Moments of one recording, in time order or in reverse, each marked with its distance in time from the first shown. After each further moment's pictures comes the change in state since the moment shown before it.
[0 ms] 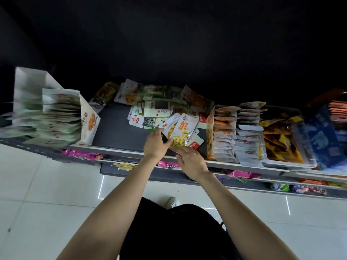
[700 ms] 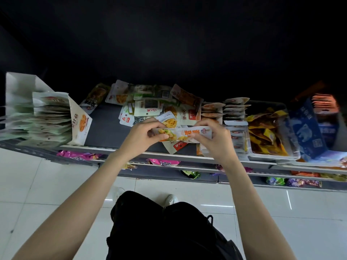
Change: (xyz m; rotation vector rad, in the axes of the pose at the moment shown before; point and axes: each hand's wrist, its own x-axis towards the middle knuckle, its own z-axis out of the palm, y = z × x) left_hand -0.045 0.049 -0.085 -0.239 -0.092 0.495; right_hand -0.045 -0.005 -0.145 0.536 0.353 0.073
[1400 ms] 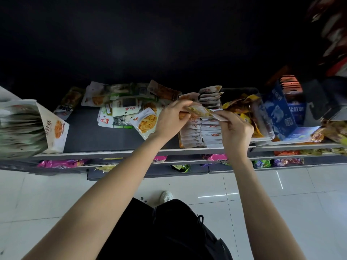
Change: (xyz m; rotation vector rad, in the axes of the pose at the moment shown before) left_hand 0.077 0.054 0.110 0.186 0.086 0.182; right_hand -0.028 0.059 -0.059 -0.282 0.620 -0.184
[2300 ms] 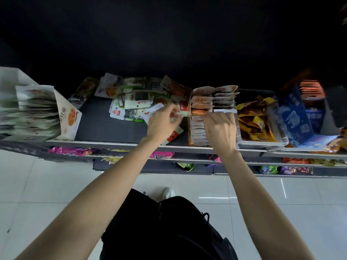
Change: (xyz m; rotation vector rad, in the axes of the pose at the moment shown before) left_hand -0.035 -0.040 -0.019 0.062 0.123 -0.149; right_hand -0.005 0.003 0.059 -0.496 -0.227 -0.438
